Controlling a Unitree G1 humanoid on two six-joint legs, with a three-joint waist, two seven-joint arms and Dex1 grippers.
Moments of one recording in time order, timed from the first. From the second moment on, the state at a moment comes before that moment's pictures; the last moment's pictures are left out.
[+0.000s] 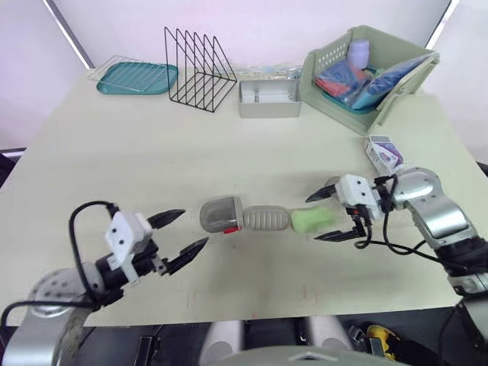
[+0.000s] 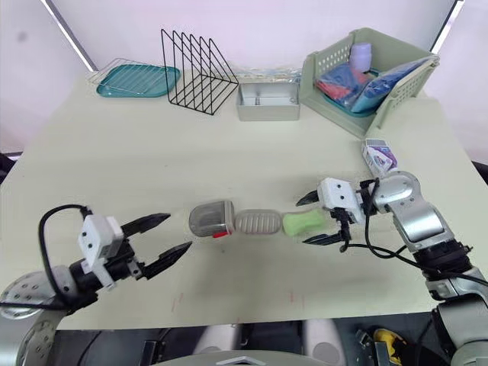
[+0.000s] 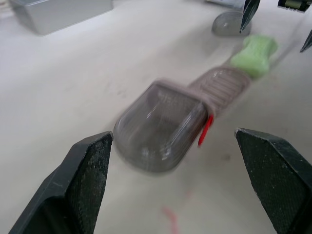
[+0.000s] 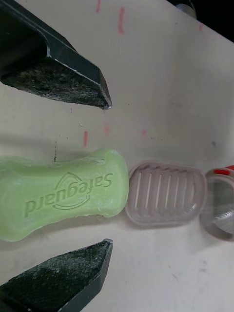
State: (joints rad) left arm 0.42 0.62 0.42 -0.60 -0.47 0.33 -0.91; right arm -0.56 -0.71 0.30 0.05 0.19 0.16 1.43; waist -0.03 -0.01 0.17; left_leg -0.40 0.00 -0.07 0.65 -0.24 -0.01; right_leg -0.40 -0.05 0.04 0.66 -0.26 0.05
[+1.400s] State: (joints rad) left arm 0.44 0.78 0.42 -0.49 -0.50 0.24 -1.12; right arm -0.65 -0.67 0.35 0.04 0.17 0.36 1.48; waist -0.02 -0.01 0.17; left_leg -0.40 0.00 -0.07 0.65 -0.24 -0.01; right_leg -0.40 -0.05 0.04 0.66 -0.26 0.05
